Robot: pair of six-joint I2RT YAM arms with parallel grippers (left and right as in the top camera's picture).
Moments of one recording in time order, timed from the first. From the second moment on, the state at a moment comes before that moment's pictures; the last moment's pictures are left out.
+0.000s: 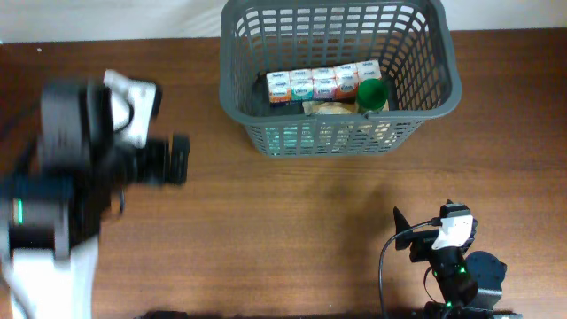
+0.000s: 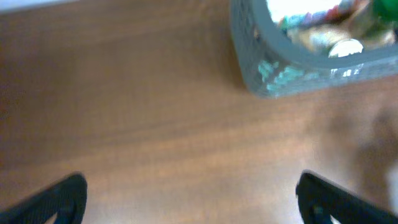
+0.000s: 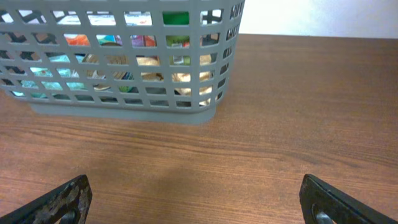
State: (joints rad) left arm -0.06 1.21 1.68 -1.33 0.05 0.10; right arm -0.16 0.01 0.13 -0.44 -0.27 -0.07
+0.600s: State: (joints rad) left arm -0.04 0.14 0.24 -0.03 -0.02 0.11; right arm -0.16 0.01 0.13 -0.44 -0.27 -0.07
